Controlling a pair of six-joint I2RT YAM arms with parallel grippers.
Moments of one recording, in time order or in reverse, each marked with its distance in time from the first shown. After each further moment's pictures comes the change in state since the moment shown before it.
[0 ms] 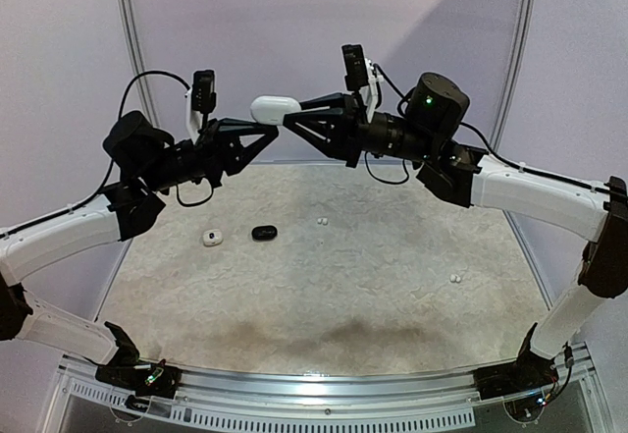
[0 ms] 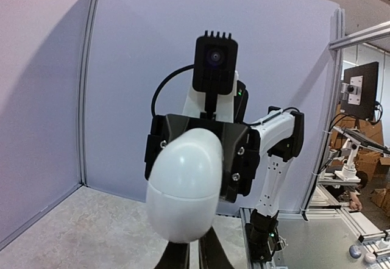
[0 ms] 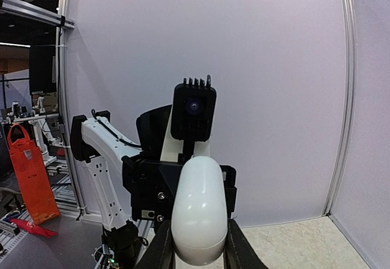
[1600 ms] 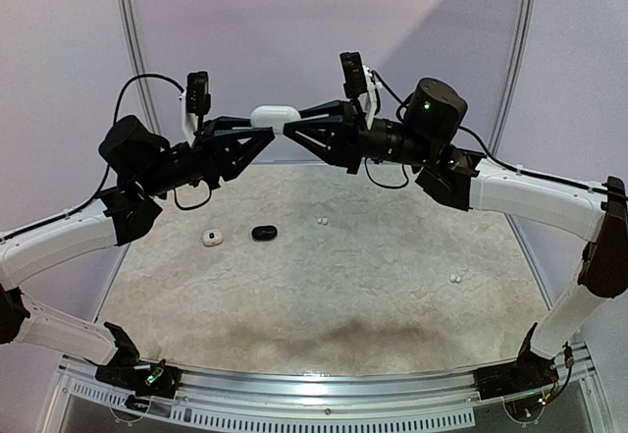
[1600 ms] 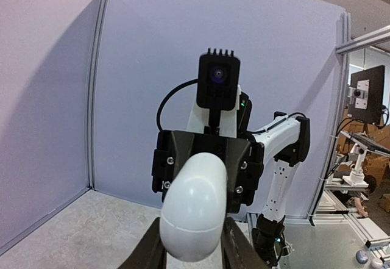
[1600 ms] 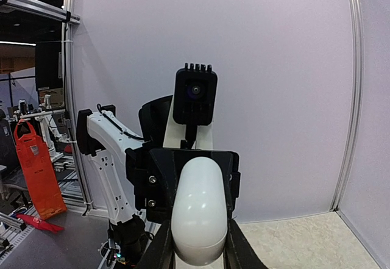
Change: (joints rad) left arm -0.013 -0.030 -0.030 0.010 -0.049 0.011; right arm 0.000 -0.001 -0.028 0.018 -0.030 0.012
